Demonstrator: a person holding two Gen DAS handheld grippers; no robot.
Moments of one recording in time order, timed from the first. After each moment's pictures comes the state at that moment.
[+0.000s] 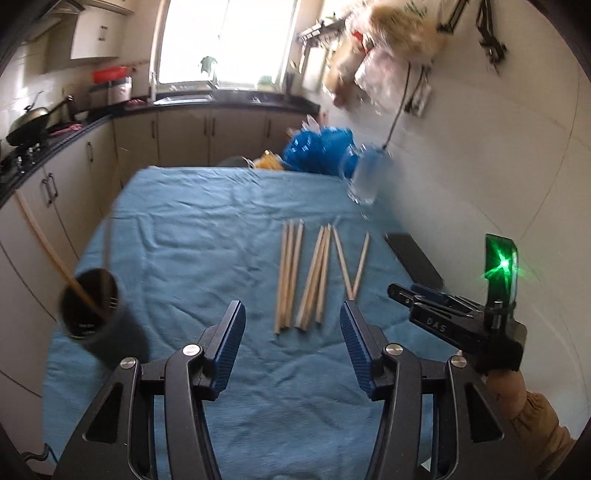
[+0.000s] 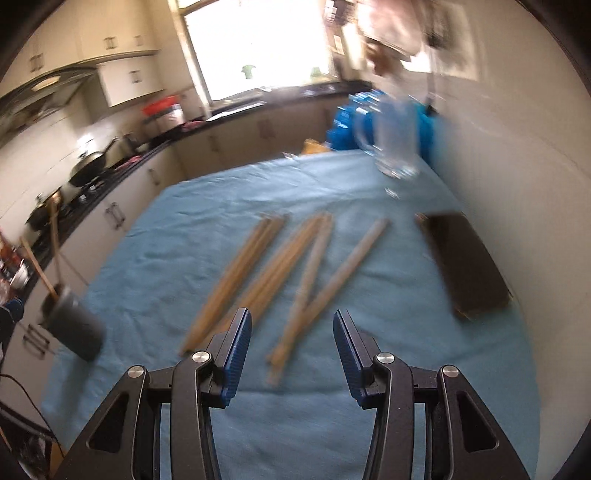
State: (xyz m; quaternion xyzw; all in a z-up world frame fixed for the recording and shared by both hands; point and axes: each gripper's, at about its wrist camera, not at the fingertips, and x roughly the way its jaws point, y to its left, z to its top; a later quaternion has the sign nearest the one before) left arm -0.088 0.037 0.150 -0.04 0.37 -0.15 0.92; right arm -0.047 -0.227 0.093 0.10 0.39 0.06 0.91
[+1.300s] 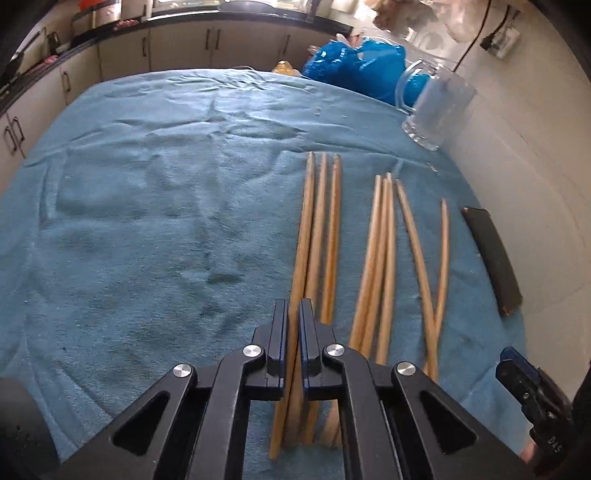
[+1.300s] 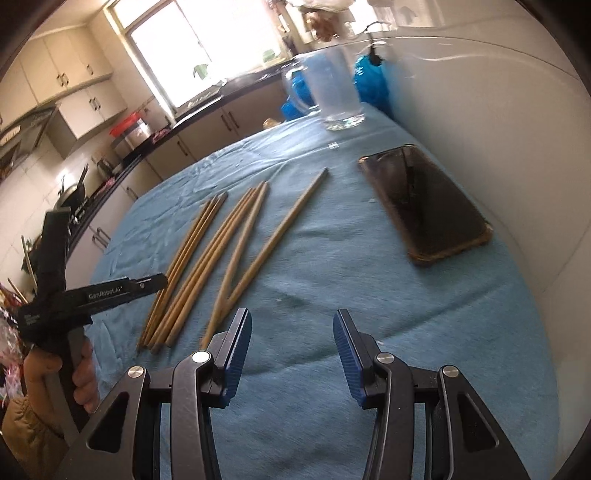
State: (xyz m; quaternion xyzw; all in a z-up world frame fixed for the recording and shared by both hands) left arm 0.087 0.000 0.018 -0.06 0.51 -0.12 0.85; right arm -0.026 -0.267 0.057 0.17 0.43 0.06 0.89
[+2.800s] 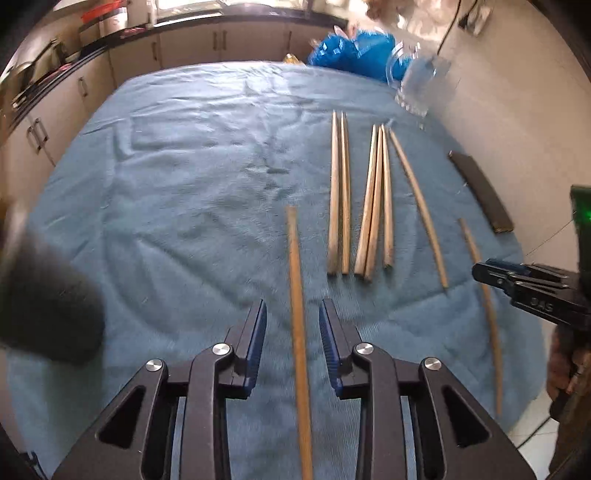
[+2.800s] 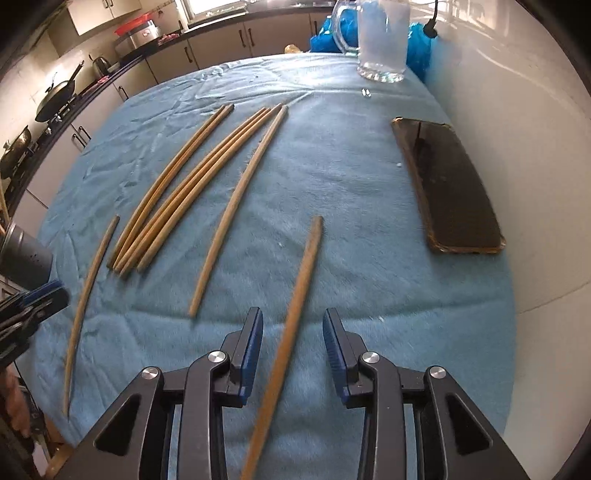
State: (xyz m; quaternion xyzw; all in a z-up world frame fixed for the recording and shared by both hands) left arm -0.012 0.033 0.033 -0.01 0.53 -0.11 0.84; right arm -0.010 -0.242 0.043 0.04 0.57 0.06 0.82
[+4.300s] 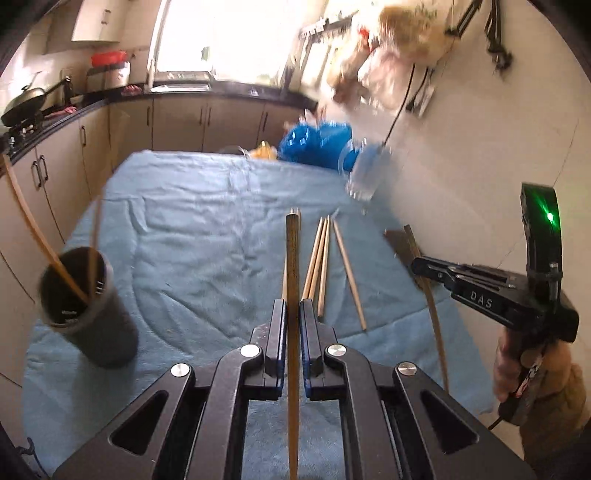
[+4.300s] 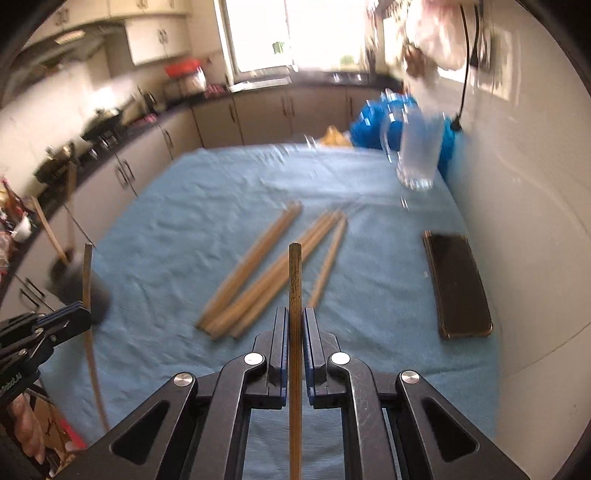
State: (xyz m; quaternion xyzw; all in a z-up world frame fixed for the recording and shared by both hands) left arm -0.090 0.065 0.133 -0.08 0.37 -0.16 0.91; right arm -0.048 -0.178 0.150 0.02 0.40 0.12 0.91
